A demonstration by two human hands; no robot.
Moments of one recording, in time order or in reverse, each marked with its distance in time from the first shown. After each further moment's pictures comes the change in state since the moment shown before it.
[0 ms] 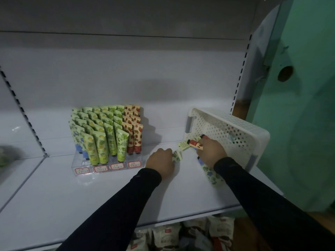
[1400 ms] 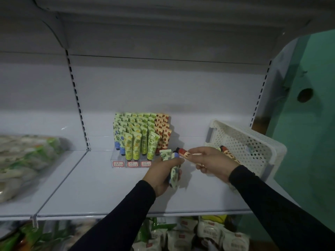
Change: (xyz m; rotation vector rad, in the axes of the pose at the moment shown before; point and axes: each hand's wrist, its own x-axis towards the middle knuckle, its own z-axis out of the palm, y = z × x) left_hand -0.095 -0.021 -0.046 -1.764 0.001 -0.418; right_hand -0.077 -0.095 -0.050 0.841 -0.476 0.059
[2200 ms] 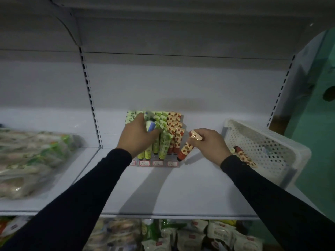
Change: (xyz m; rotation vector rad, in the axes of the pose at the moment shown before) left_hand -0.016 0.113 -0.055 1.218 0.479 0.643; right_hand 0.049 -0.022 0.025 -0.384 0.269 -0.463
